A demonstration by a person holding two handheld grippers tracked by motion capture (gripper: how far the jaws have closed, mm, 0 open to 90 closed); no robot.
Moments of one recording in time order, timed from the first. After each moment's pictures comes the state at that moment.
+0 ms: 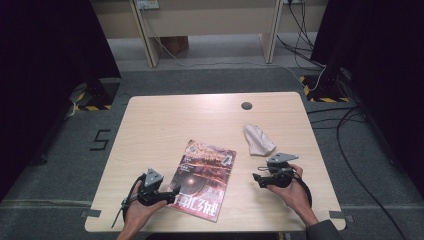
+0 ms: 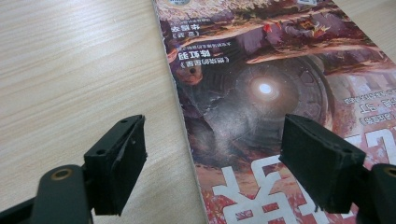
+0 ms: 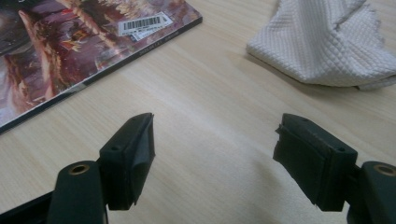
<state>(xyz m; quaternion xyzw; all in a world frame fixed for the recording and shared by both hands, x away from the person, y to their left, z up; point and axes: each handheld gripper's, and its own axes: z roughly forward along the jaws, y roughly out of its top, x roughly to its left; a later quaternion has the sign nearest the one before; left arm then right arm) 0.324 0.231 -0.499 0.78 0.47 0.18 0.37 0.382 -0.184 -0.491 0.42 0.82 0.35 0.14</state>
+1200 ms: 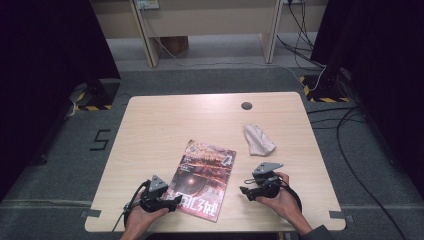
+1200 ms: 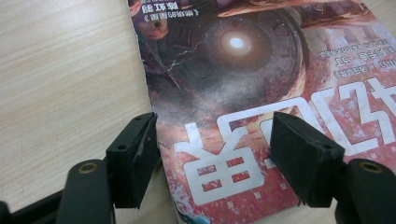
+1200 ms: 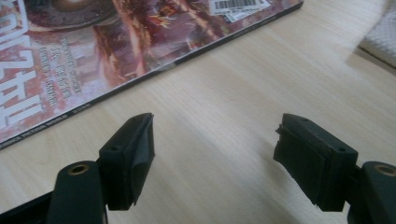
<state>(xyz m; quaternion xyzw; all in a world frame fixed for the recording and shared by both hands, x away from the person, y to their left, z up) 0.309 0.223 -0.507 0.80 0.46 0.14 0.35 0.358 -0.147 -0.497 0.36 0.86 0.35 0.10</state>
